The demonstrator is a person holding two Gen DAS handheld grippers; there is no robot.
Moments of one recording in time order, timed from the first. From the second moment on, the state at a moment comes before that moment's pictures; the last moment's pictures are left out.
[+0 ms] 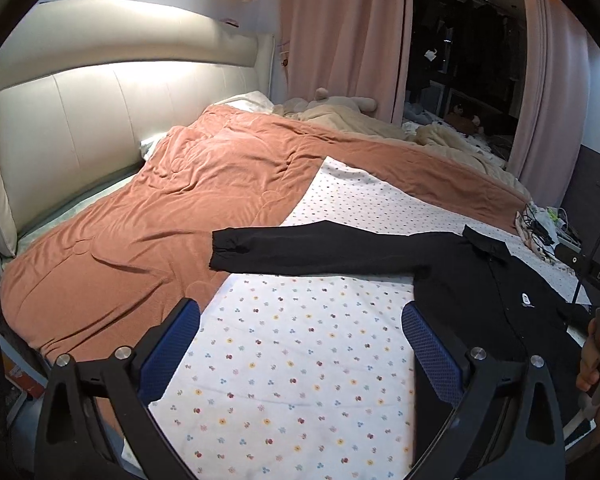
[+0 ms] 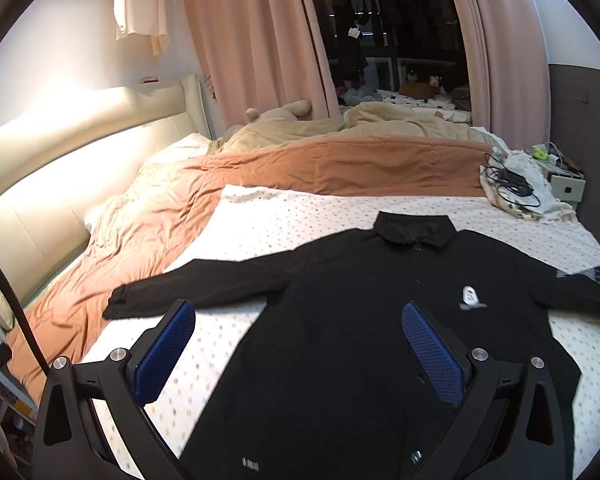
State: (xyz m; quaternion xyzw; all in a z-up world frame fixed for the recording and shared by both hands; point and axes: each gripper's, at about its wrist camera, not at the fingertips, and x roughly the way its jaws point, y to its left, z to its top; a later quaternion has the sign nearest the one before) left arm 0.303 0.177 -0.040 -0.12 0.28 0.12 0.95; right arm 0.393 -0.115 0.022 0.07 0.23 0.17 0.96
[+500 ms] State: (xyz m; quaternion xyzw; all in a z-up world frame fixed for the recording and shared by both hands) left arm 0.403 0.237 -0.085 -0.09 0.33 0.16 0.93; right arm 0.522 -0.085 0.001 0.08 0.27 0.19 0.94
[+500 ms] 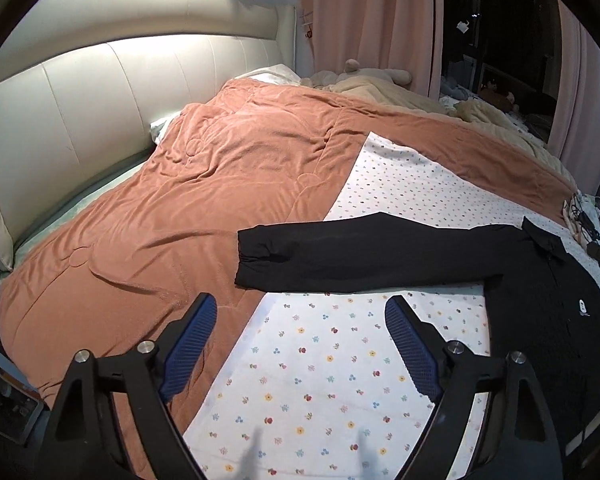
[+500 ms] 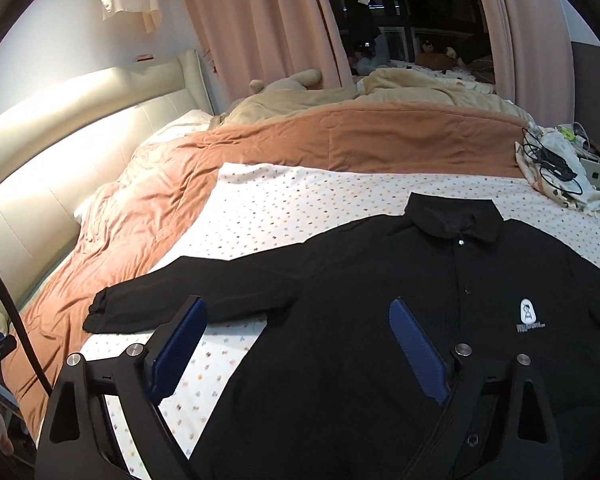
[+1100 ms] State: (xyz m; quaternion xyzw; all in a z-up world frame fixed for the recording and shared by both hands) left arm 0.524 0.304 -0.189 -0.03 0.45 0.17 0.88; right arm 0.643 -0.019 -0.039 0.02 0.33 0.24 0.91
